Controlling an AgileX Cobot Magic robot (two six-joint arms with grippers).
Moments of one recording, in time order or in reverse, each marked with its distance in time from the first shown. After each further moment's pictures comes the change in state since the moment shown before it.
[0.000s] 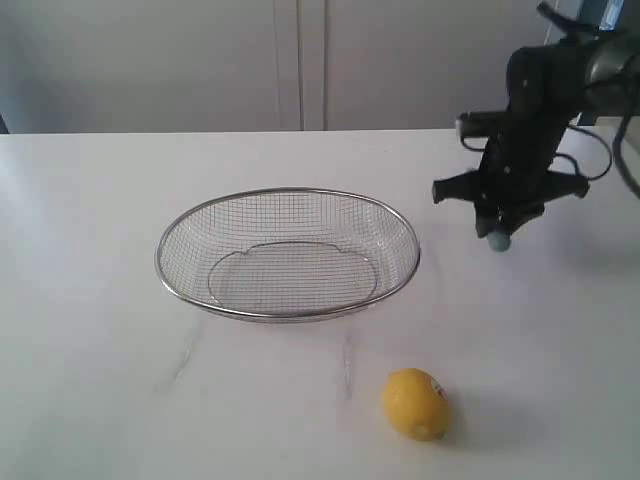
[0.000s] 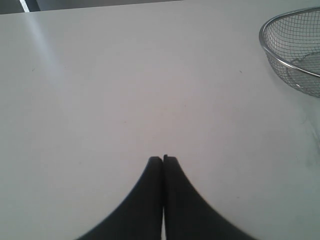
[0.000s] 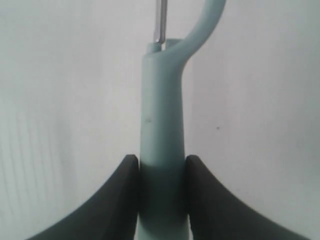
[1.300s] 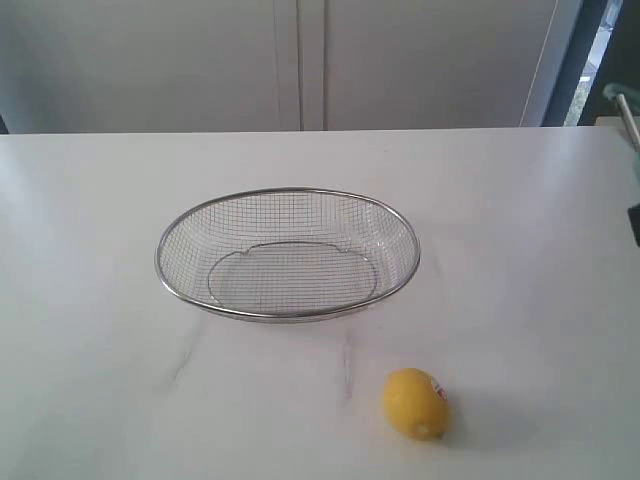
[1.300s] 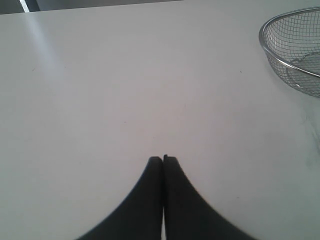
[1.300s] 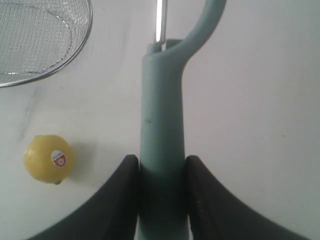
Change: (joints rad) left arm 0.000 0.000 0.000 0.000 0.000 0.000; right arm -0.017 -1.180 0.704 0.084 0.066 -0.194
